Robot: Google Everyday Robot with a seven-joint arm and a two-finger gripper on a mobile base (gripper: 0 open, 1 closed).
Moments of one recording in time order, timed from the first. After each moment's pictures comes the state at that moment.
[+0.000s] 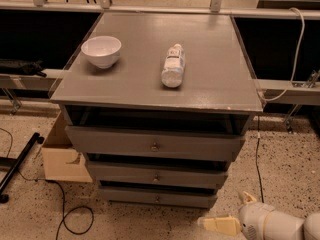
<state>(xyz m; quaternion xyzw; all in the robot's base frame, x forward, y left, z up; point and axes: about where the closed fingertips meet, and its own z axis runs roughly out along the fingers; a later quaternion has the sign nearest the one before) 0.375 -0.176 0.595 -0.20 0.87 0.24 0.38</state>
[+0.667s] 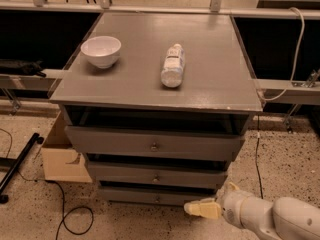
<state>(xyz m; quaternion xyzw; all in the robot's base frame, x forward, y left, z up) 0.421 -0.155 0.565 -0.19 0.88 0.22 0.37</state>
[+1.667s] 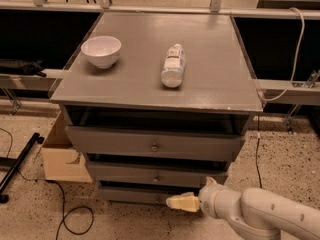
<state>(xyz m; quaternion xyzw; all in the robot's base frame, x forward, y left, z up) 0.454 -0.099 0.526 -0.20 0.88 0.23 0.37</state>
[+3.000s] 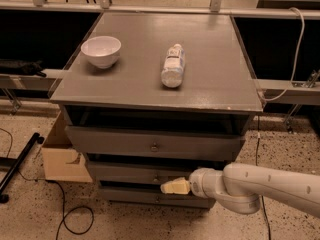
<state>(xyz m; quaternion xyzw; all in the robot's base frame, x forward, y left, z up) 0.510 -0.082 0.493 -0.21 0.90 0.22 0.32</state>
